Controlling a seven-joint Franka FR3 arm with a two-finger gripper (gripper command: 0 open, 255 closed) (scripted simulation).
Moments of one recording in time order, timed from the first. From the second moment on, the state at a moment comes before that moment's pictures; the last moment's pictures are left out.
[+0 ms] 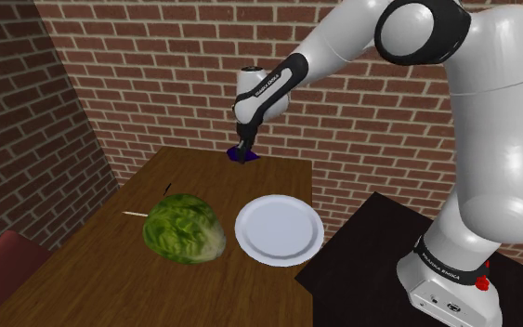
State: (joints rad) arm 0.07 0.48 0.02 -1.88 0.02 2.48 -0.37
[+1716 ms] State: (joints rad) arm 0.25 -0.04 0.13 -2.77 -0.04 2.85 -0.04
